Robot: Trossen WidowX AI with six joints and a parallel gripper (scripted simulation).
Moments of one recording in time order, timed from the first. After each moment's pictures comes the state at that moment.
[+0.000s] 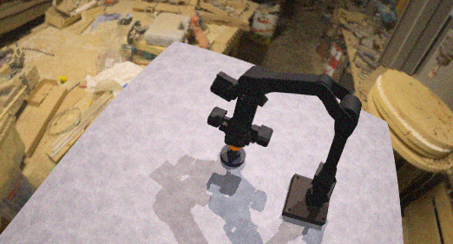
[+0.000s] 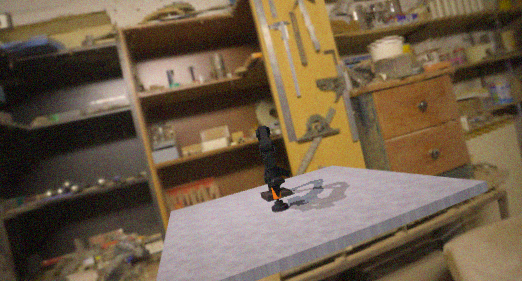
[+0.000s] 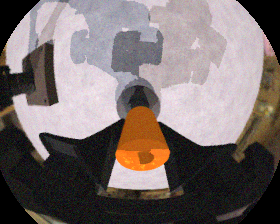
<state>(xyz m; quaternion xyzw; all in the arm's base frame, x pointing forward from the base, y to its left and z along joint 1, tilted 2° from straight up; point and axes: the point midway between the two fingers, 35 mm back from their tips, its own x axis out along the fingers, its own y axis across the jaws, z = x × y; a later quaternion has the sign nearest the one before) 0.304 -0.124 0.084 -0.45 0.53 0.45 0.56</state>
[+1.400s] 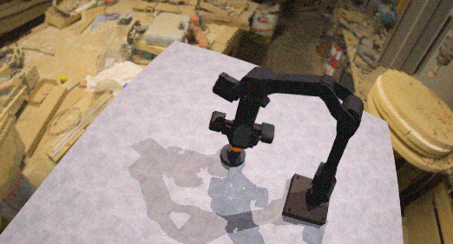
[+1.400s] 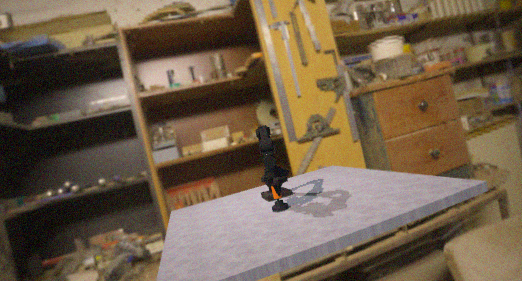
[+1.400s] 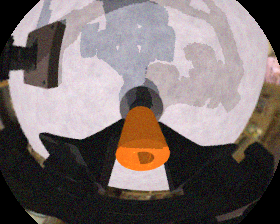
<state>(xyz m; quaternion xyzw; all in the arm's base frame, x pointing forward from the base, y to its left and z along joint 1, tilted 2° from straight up) 0.298 -0.122 0.083 -0.50 0.48 0.50 0.51</state>
